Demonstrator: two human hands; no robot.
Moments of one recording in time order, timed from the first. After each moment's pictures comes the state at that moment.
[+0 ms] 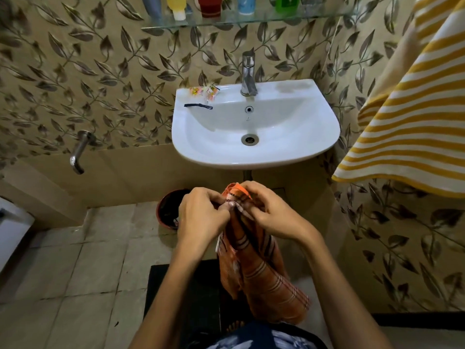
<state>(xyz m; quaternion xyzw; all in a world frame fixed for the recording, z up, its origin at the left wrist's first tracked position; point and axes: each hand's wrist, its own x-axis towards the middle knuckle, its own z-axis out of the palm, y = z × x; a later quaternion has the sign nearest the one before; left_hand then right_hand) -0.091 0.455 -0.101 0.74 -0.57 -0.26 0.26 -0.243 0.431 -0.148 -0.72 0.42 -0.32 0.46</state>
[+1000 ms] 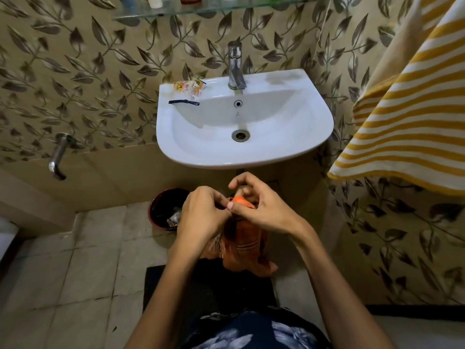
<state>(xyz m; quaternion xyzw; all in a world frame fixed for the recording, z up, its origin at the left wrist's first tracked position) -0.099 0.425 -0.106 0.70 -0.62 -0.31 0.18 -0.244 0.413 -0.151 -0.64 0.44 -0.35 0.53</state>
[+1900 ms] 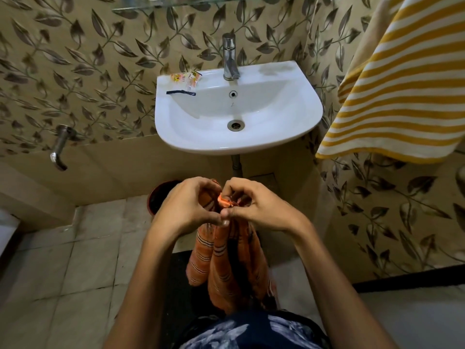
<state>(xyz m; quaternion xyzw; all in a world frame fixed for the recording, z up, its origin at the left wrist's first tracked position) -0.076 0.470 -0.081 0.64 -0.67 -0.36 0.11 -0.244 0.465 -0.129 -0.73 0.40 -0.28 0.48</state>
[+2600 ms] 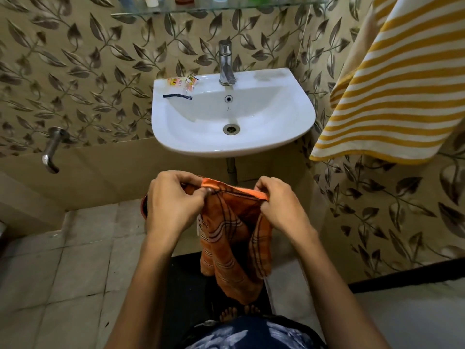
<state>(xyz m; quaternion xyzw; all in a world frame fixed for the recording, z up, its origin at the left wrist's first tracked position) -0.074 0.479 -0.081 0.71 -0.56 -0.28 0.33 -0.262 0.477 -0.146 -0.64 0.68 -0.26 0.26</state>
